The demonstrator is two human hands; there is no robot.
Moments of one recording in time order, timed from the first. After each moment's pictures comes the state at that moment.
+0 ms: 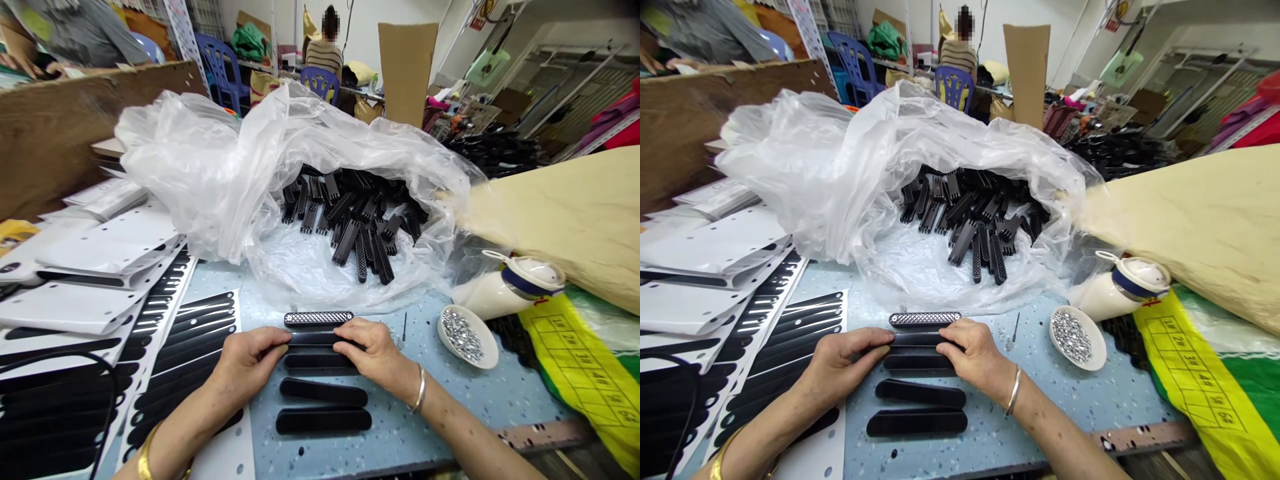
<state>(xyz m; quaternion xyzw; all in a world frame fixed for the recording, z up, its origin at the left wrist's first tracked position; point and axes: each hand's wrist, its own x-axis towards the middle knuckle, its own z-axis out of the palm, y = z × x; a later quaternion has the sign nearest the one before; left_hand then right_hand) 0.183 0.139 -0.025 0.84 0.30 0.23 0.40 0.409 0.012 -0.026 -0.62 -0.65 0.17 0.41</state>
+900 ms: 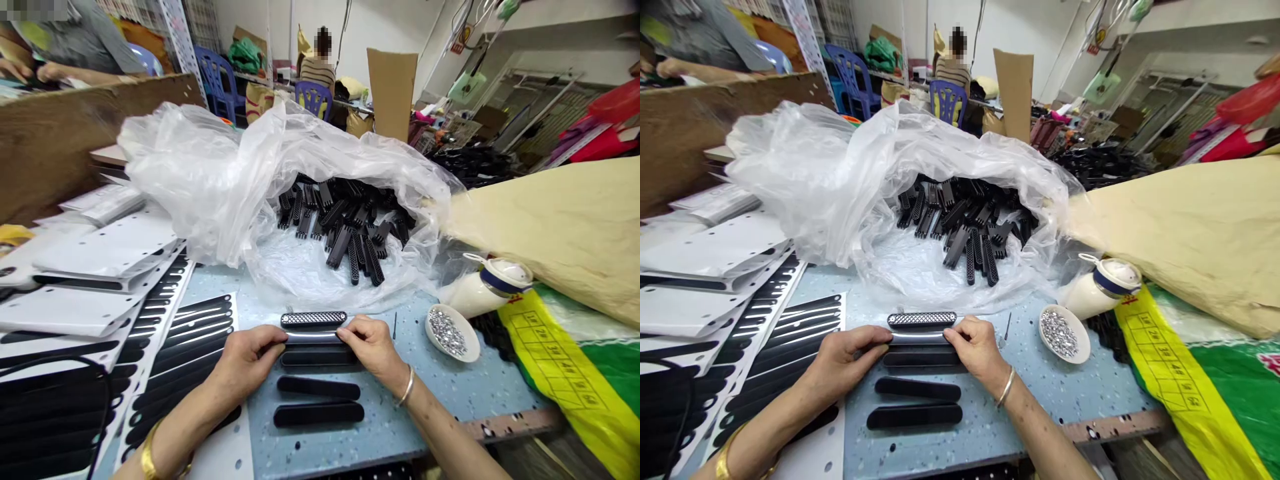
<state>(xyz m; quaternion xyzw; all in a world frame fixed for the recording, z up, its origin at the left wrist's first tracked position) 0.189 0.142 -0.022 0.85 0.27 0.20 0.39 0.411 0.009 -0.034 -0.73 -0.52 0.14 0.41</state>
